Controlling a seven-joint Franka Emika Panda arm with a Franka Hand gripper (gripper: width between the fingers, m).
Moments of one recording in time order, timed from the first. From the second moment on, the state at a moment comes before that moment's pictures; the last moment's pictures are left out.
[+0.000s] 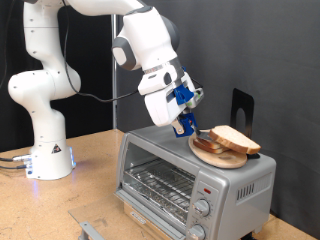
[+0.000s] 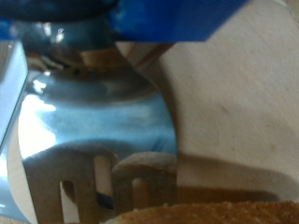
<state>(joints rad) 0.16 -0.05 0.03 -2.23 0.38 2.54 0.23</state>
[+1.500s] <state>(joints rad) 0.19 -0.08 0.06 -2.24 0.44 2.53 0.17</state>
